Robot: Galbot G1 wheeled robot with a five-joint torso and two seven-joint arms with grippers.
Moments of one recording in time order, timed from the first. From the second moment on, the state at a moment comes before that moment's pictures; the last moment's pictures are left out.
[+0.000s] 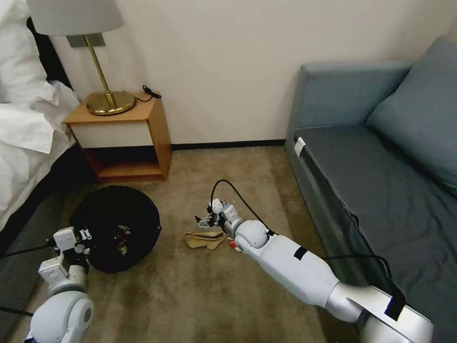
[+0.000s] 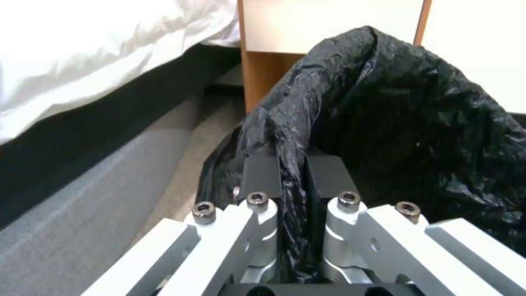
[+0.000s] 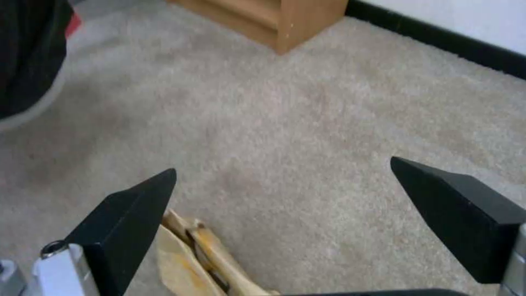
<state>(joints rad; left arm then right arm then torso) 1.57 -1.15 -0.77 -1.93 -0.50 0.08 -0.36 -0.52 1.36 -0.47 1.12 0.44 -0.24 -0.02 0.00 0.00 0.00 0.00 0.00</state>
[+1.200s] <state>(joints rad) 1.58 -1.17 -0.76 -1.94 -0.48 0.08 -0.36 -0.38 1.61 -0.44 0.49 0.00 -0.14 -0.43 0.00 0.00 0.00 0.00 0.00</state>
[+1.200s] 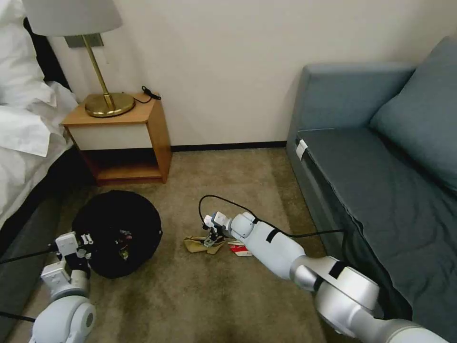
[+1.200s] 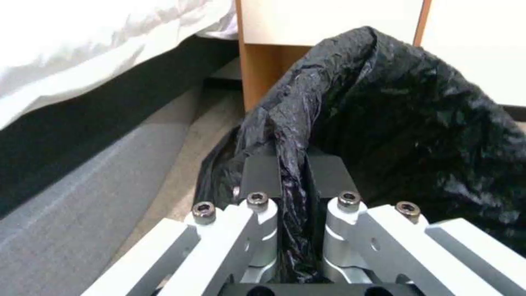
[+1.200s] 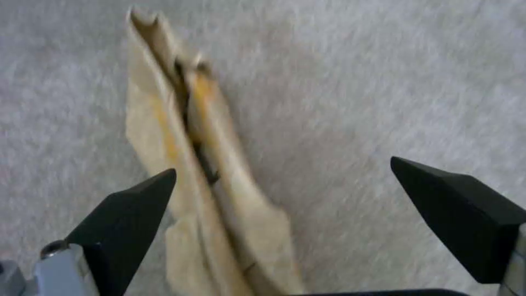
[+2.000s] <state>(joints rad) 1.51 -1.15 -0.73 -1.90 -0.49 0.09 -0.36 -0.42 1.61 -0.38 0.47 -0.01 -0.12 -0.43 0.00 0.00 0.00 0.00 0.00</state>
